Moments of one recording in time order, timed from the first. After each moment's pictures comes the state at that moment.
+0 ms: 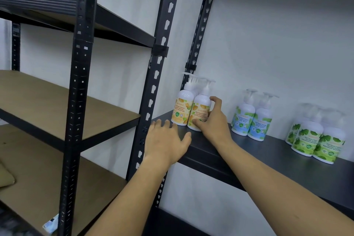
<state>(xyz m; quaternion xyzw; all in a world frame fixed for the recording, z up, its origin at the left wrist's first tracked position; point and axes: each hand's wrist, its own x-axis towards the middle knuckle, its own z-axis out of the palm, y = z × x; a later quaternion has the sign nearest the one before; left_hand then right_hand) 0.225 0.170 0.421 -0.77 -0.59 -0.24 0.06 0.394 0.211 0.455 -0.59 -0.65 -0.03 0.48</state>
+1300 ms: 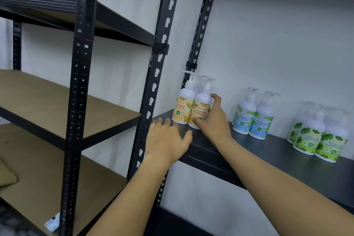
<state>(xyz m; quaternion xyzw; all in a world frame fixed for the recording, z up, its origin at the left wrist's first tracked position) 0.226 0.169 0.421 -0.77 -0.59 -0.25 0.05 0.388 0.208 0.456 -0.61 -0.64 -0.07 0.46</state>
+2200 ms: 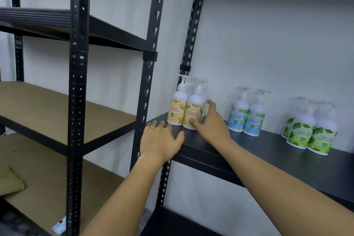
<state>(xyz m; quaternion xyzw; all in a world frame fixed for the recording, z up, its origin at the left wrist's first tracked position) 0.226 0.167 0.425 -0.77 -0.59 -0.24 0.05 0.398 0.184 0.459 -0.66 -0.64 -0.03 0.39</state>
